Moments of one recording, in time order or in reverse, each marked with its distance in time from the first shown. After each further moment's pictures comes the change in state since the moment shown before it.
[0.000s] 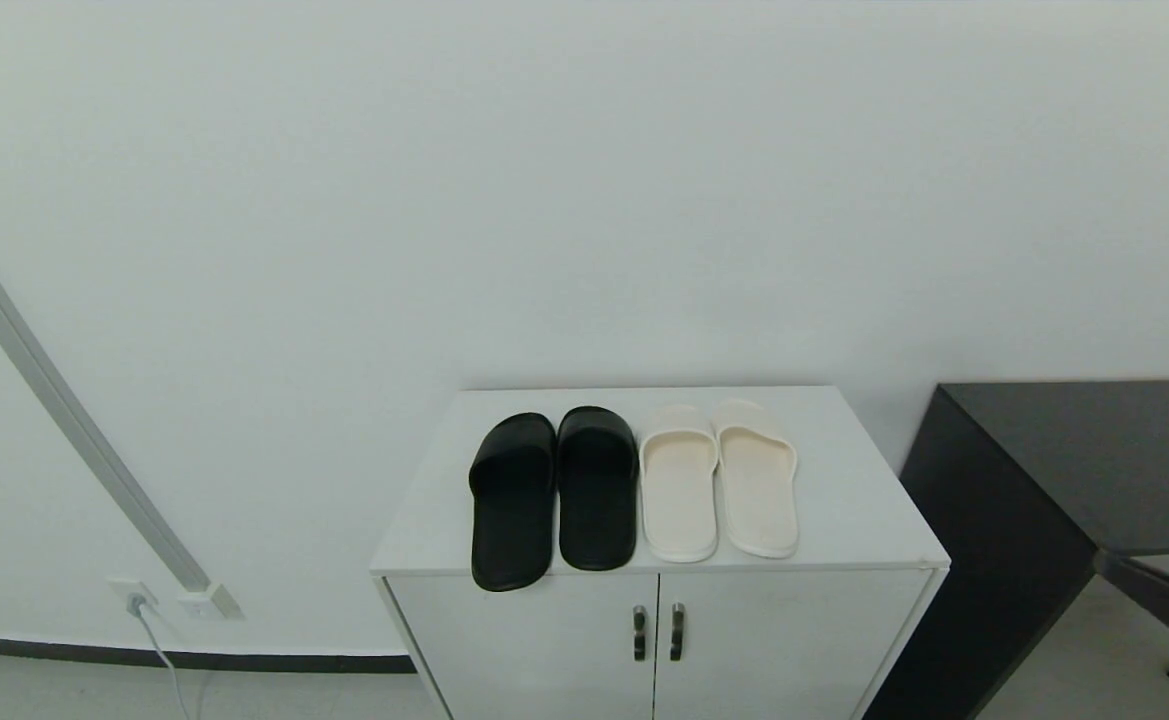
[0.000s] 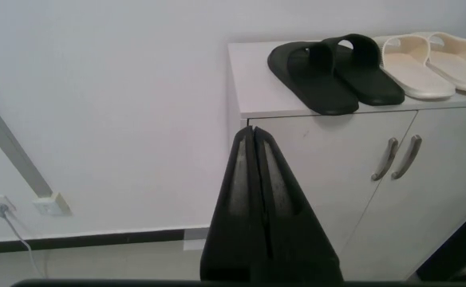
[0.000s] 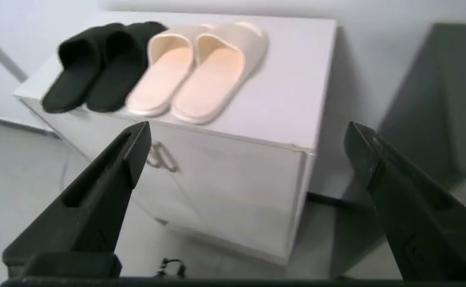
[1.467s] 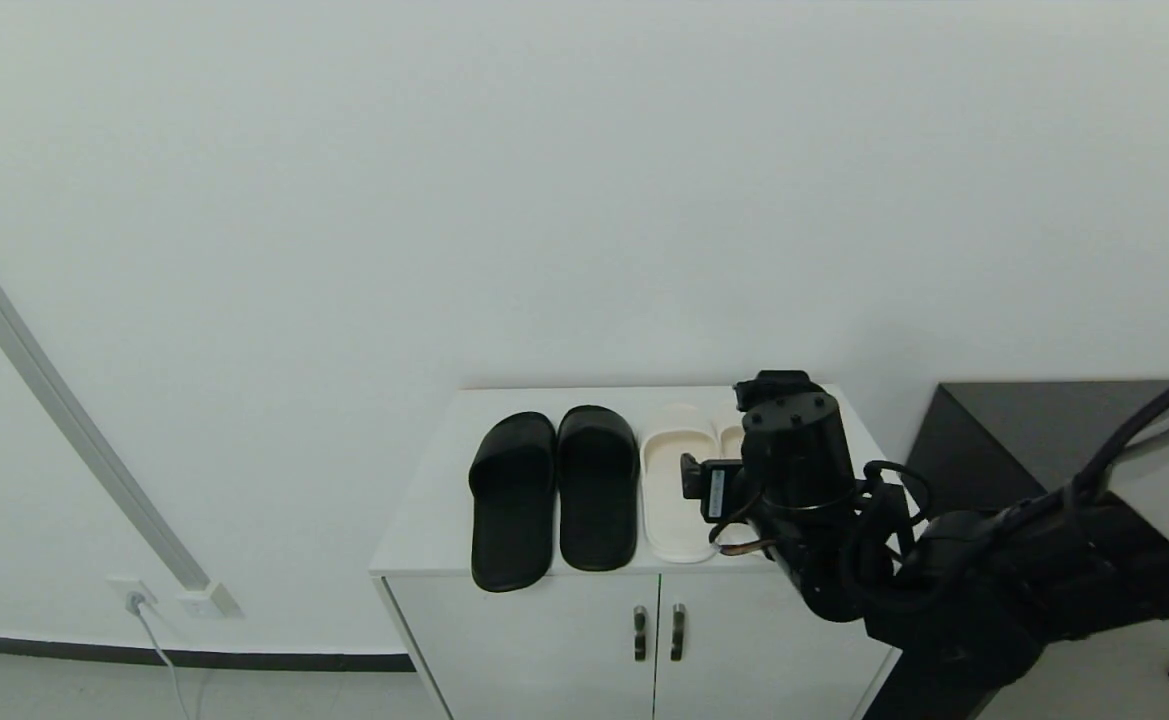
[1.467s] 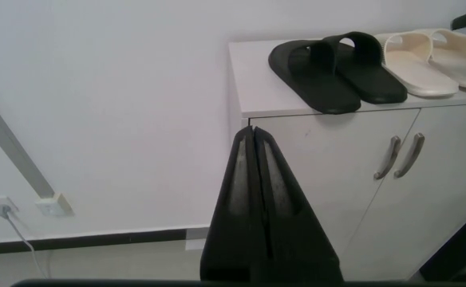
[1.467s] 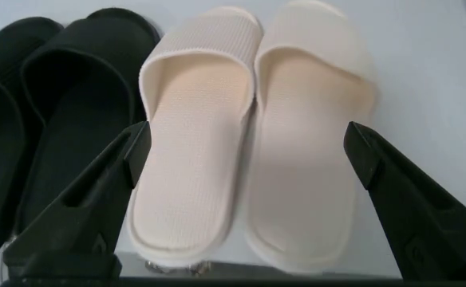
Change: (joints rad) left arm 0.000 0.000 0.000 0.000 -0.001 0.008; right arm 0.417 1.089 -0.640 -0.316 -0.620 0.241
